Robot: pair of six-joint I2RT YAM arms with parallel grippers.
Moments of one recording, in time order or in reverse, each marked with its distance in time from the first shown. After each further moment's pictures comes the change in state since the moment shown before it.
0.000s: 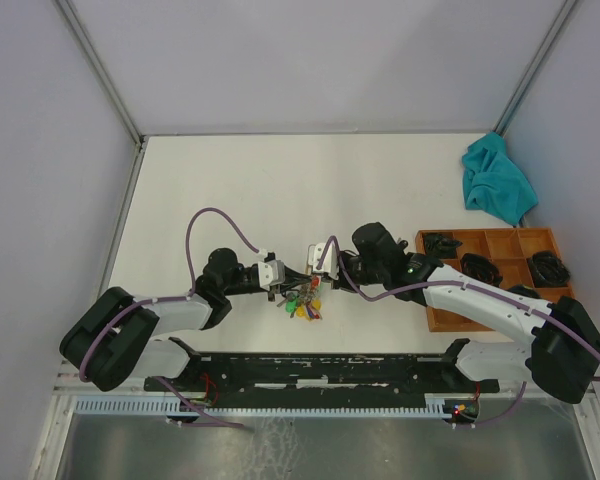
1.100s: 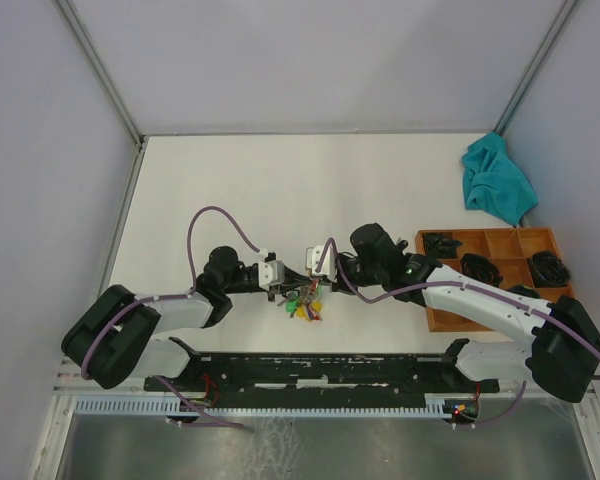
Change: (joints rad) left arm 0.005 0.015 0.014 0.000 0.055 -0.001; right arm 0.018 0.003 0.006 0.002 -0.032 0.000
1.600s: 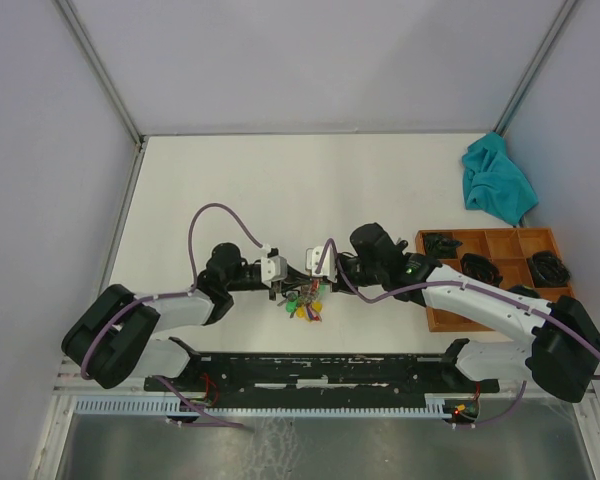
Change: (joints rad) left arm 0.000 0.002 0.022 -0.045 -0.013 -0.011; right arm 0.000 0.001 0.002 -0.006 -0.001 -0.017
